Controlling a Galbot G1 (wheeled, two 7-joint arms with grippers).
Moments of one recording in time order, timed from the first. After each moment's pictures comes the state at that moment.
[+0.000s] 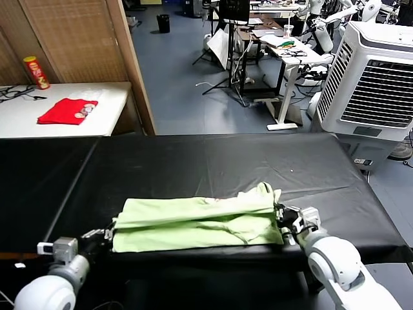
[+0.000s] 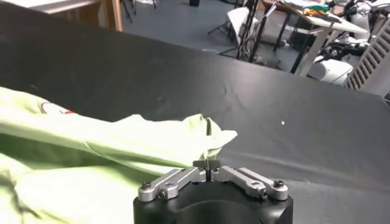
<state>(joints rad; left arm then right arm) 1.64 -1.04 -0.71 -2.22 -0.60 0.66 -0.15 -1.28 0.97 0.41 2.11 0.50 -0.74 0.14</state>
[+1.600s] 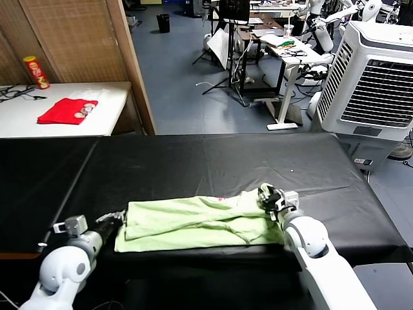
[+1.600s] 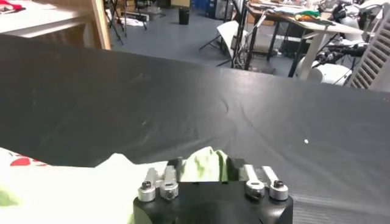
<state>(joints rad) 1.34 -1.11 -0.63 -1.92 -0.73 0.59 -0.14 -1.02 1.18 0.29 1.74 0.35 -0.58 0.08</state>
